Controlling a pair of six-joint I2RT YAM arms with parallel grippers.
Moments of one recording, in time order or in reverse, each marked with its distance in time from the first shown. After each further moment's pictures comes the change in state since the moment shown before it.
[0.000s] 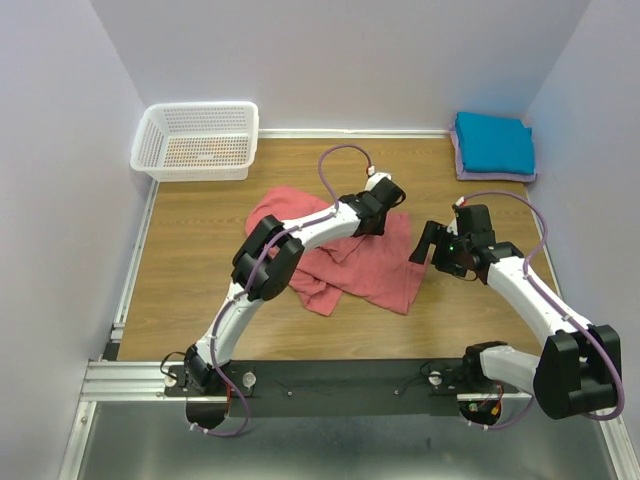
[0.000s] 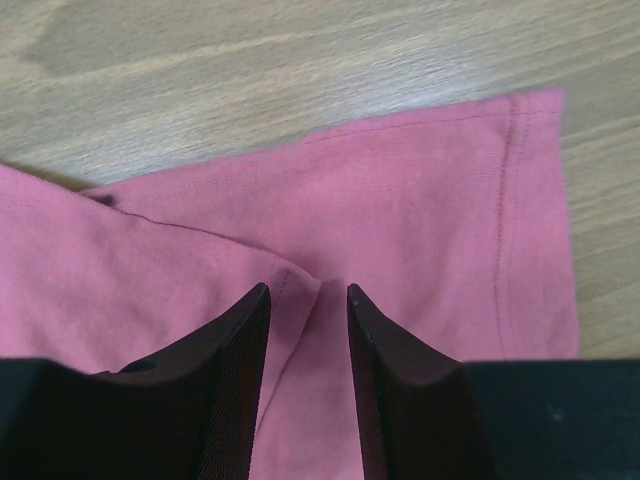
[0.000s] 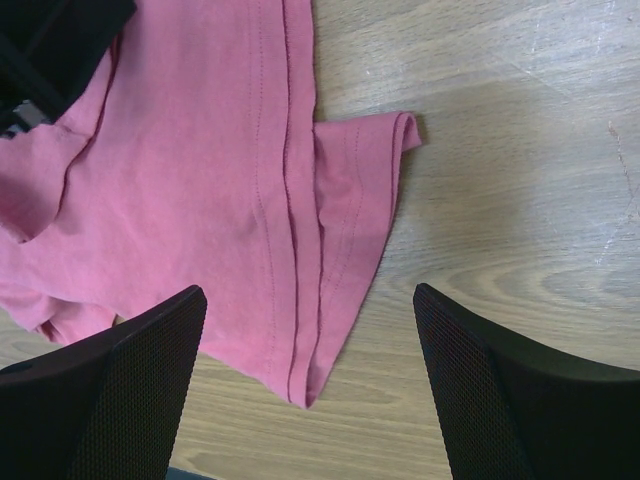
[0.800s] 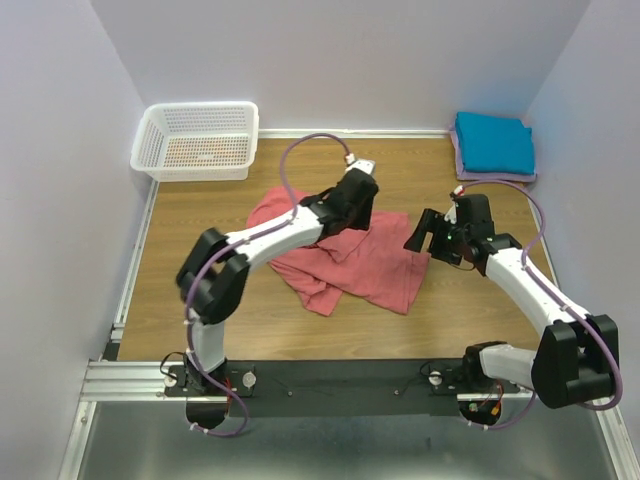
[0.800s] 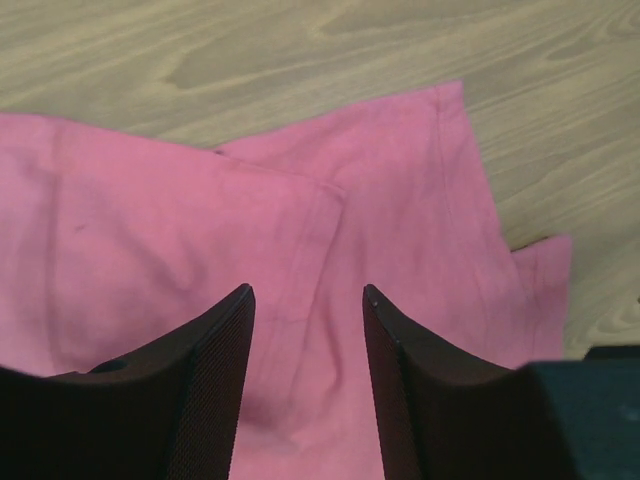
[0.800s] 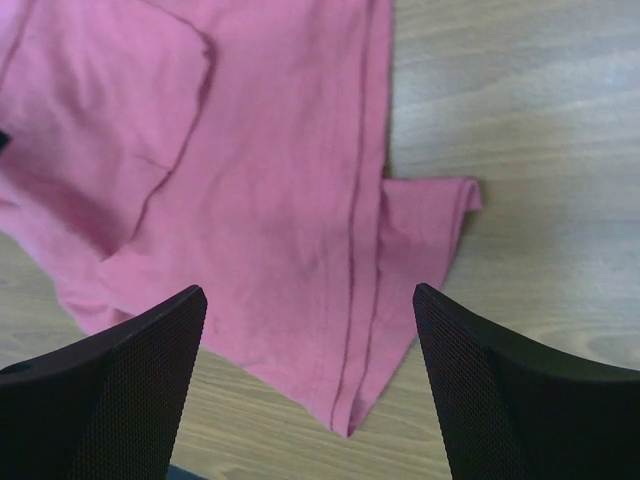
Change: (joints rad) left arm 0.050 -0.502 -0.458 0.185 0.093 0.090; right arm 0.000 0.055 0.067 0.079 -0.075 0.014
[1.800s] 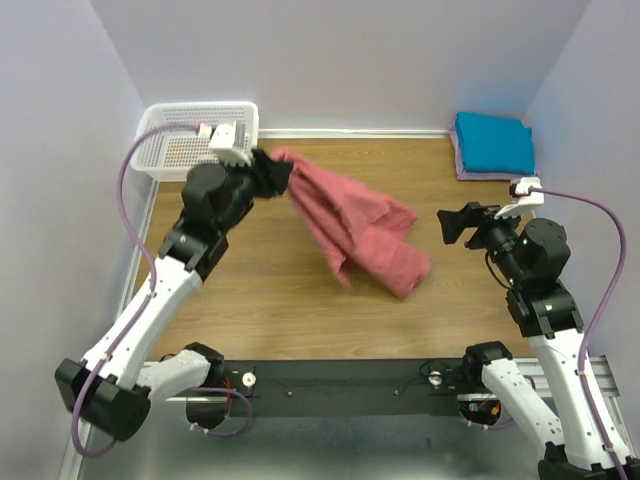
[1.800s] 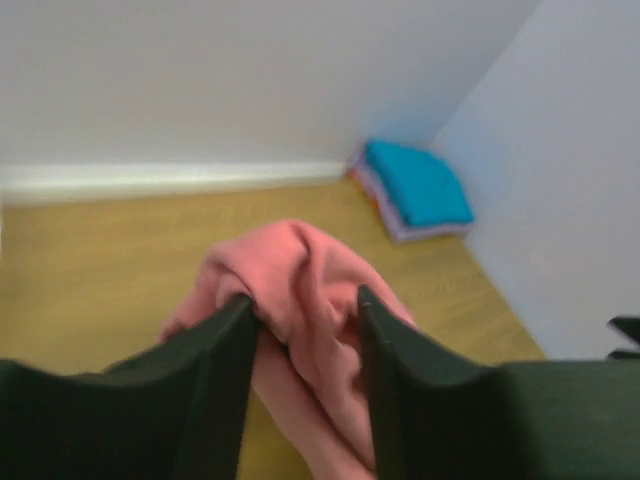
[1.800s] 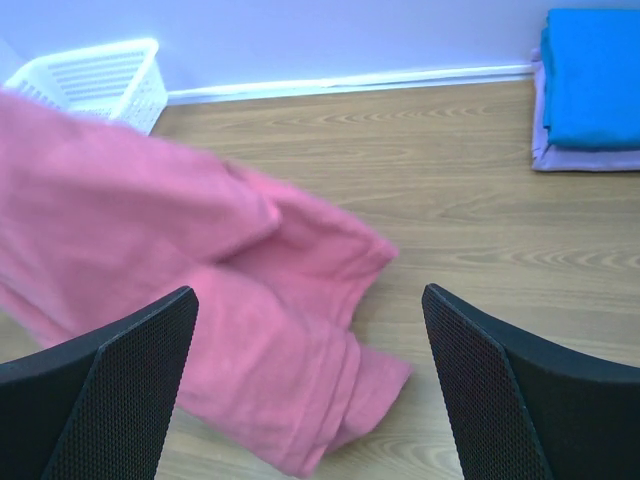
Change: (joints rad) left arm 0.346 -0.661 -0.163 0.233 0.286 0.009; right arm 0.000 -0.591 0.060 0.058 0.148 -0.249
